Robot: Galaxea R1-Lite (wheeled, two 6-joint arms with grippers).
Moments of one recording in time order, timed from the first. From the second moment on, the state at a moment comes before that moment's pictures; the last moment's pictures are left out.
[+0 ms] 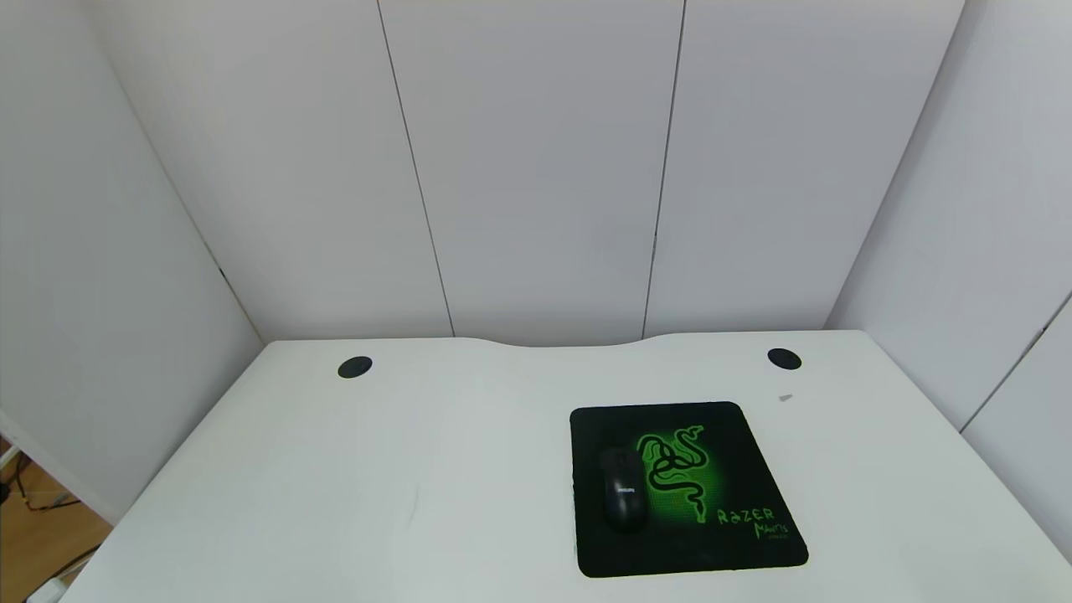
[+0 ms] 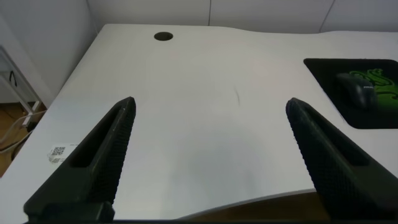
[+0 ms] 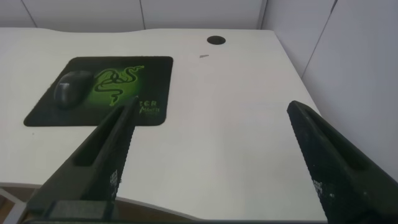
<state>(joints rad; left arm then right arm) 0.00 0.00 0.00 0.00 0.01 -0.06 0.00 0.00 0.00 0.00 0.00 0.02</state>
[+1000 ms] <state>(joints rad) 0.00 0.00 0.00 0.00 0.01 -0.07 0.00 0.00 0.00 0.00 0.00 0.02</state>
